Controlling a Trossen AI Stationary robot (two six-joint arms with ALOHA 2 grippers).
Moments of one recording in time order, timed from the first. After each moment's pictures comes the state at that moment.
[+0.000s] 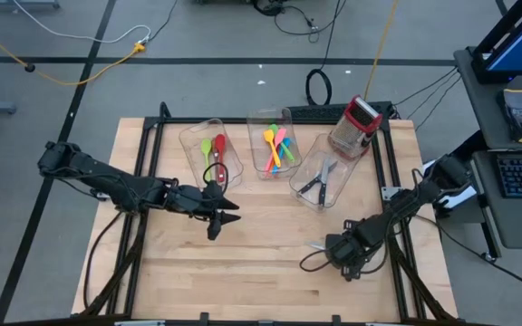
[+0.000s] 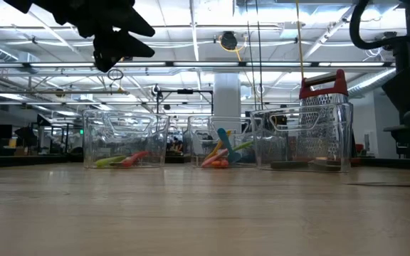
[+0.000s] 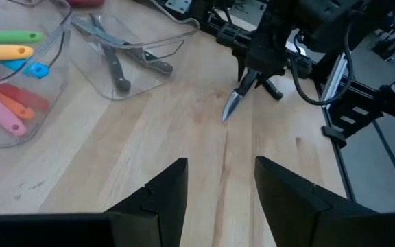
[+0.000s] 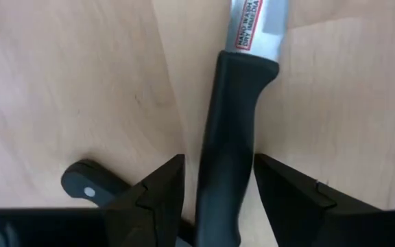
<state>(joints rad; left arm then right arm) -0.25 1.20 0.69 0.06 -0.18 -0.51 0.61 1.56 0.77 -0.70 -0.16 0.81</state>
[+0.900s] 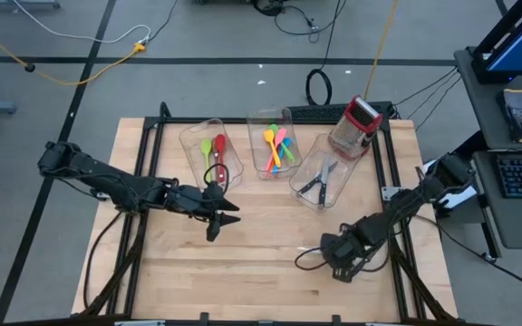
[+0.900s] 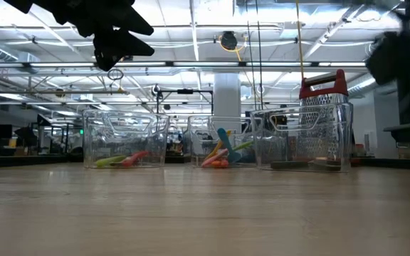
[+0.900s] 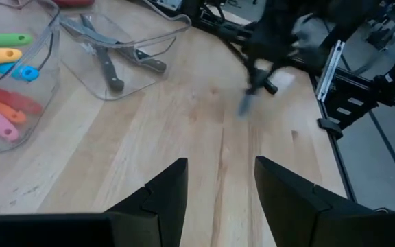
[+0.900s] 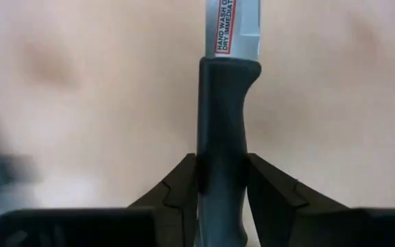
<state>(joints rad) -0.25 1.20 0.69 0.06 -0.16 -0.47 0.60 1.52 0.83 -0.66 -0.15 0.94</state>
